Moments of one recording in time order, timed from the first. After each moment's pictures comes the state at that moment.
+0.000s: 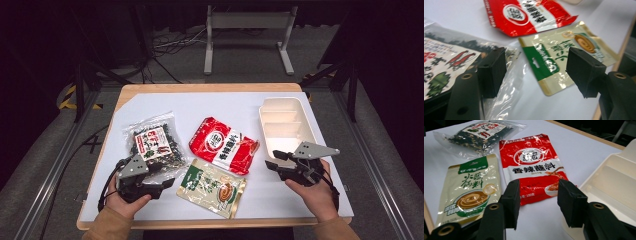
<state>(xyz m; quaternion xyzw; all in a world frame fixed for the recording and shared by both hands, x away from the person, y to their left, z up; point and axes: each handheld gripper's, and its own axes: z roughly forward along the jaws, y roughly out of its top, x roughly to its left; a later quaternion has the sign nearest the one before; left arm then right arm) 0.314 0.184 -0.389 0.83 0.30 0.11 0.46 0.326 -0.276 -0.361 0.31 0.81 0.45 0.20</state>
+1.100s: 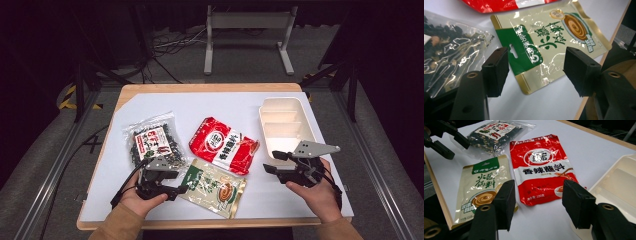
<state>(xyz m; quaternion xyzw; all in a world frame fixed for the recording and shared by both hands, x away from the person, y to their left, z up) 0.329 0.142 -0.407 0.87 0.32 0.02 0.38 0.322 -0.271 -0.350 0.31 0.82 0.45 0.17</state>
